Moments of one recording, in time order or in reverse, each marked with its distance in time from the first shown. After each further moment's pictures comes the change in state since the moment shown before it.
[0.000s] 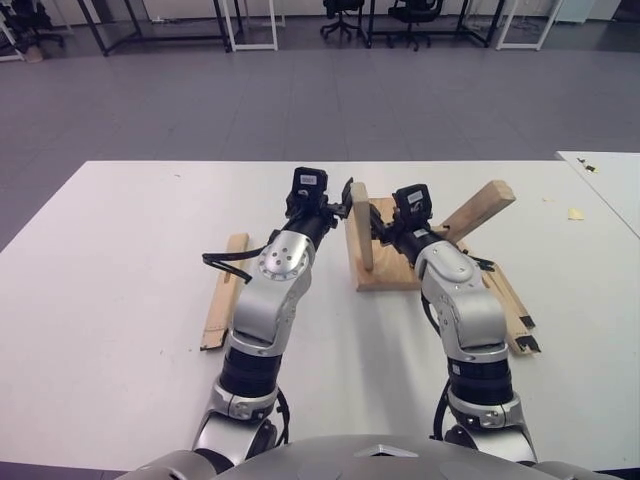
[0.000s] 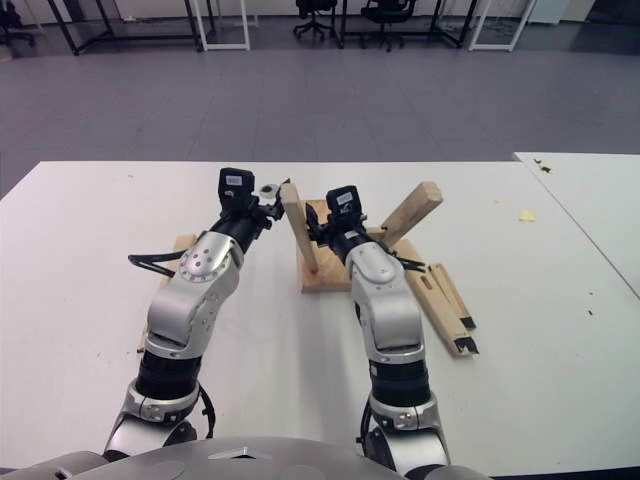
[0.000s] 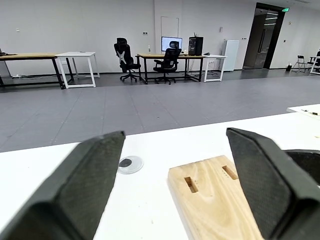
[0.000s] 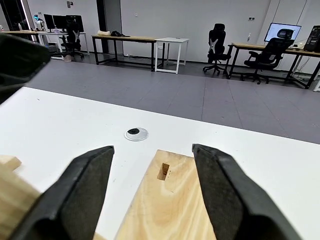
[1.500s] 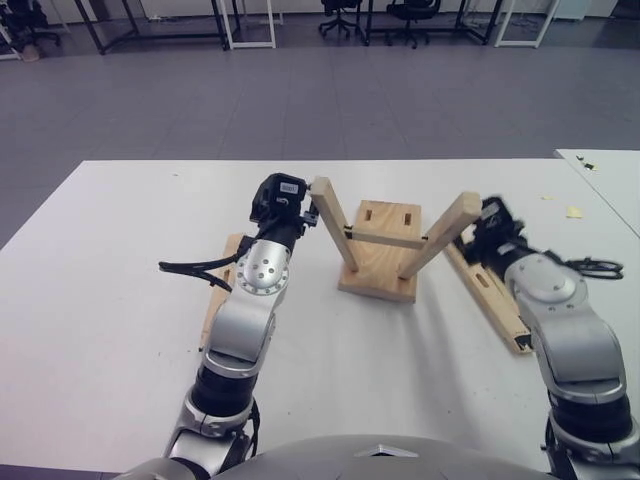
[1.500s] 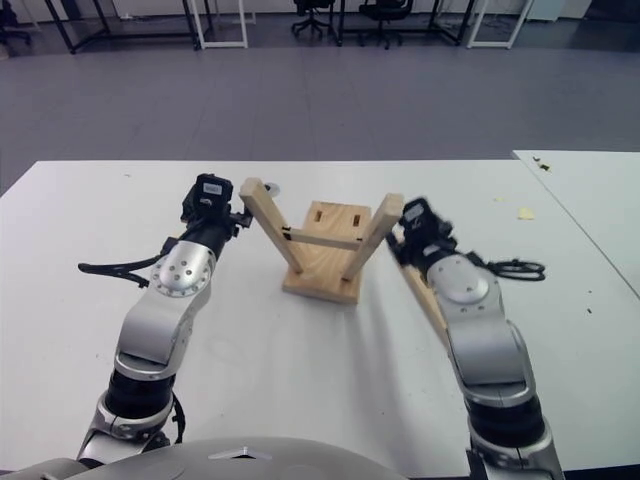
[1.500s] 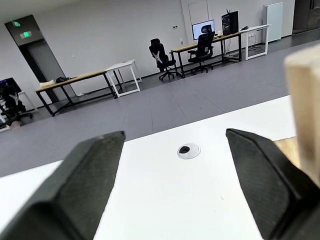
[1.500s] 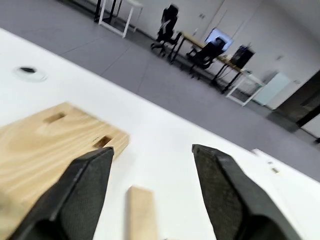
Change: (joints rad) left arm 0.062 0.174 -0.046 -0.188 0.200 0.133 0.011; right arm 0.197 -0.514 -0.027 -0.349 0.059 0.324 0.112
